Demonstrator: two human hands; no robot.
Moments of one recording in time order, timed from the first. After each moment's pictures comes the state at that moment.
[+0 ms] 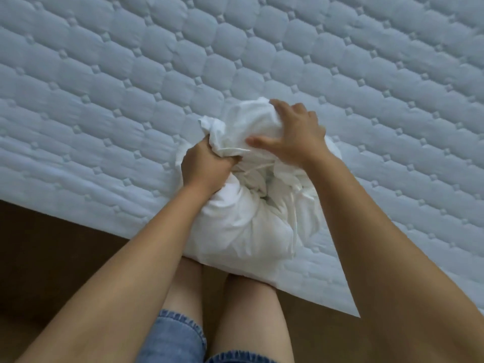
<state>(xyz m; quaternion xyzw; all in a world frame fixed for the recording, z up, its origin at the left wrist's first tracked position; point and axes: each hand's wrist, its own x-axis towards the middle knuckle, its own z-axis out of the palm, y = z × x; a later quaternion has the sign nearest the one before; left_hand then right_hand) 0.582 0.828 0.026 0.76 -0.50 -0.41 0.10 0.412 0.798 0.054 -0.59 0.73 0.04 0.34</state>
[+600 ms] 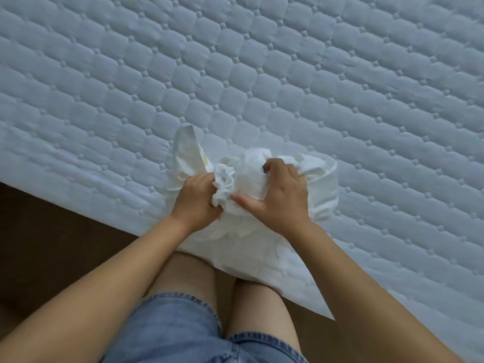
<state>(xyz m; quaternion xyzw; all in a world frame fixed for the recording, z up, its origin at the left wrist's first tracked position) 0.630 0.868 0.061 0.56 -0.77 -0.31 0.07 0.450 0.879 0.102 -0.63 0.71 -0.16 0.29</state>
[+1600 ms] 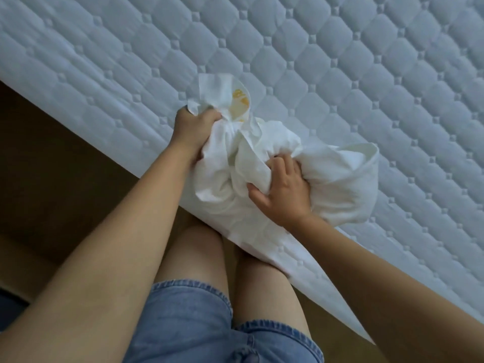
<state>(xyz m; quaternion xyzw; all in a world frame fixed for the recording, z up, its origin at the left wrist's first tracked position) 0.737 0.826 0.025 0.77 -0.15 -0.52 0.33 0.547 0.894 0.034 -0.76 0.59 -0.09 0.26</state>
